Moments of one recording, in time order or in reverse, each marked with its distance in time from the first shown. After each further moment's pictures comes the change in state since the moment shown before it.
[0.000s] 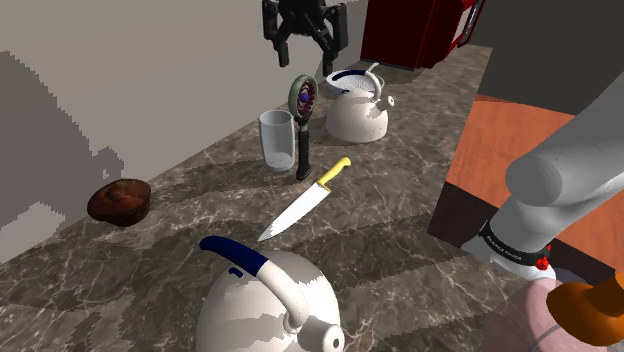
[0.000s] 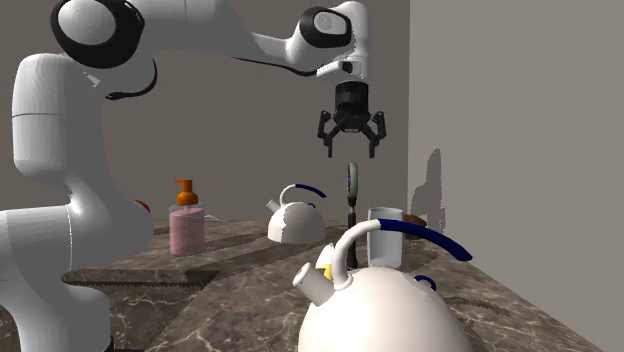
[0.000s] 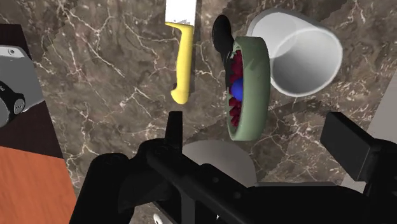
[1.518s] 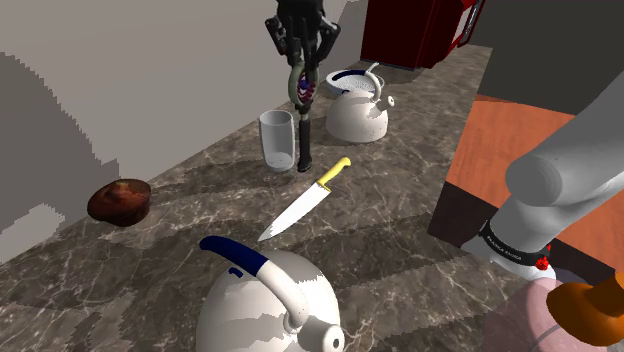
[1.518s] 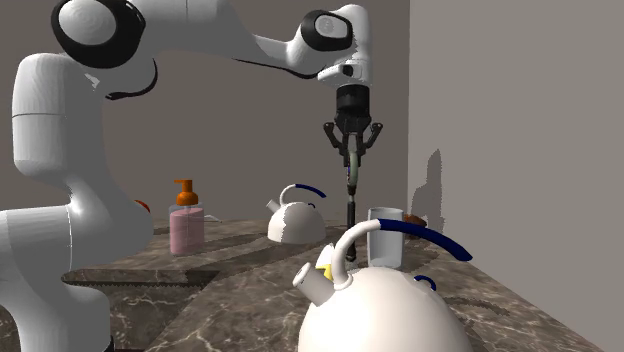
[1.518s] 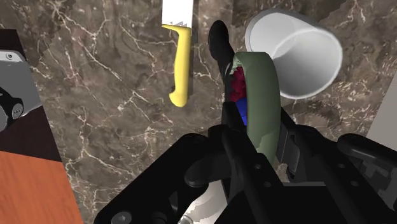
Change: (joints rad) arm -0.001 0.004 0.004 -0.015 -0.003 0.020 0.018
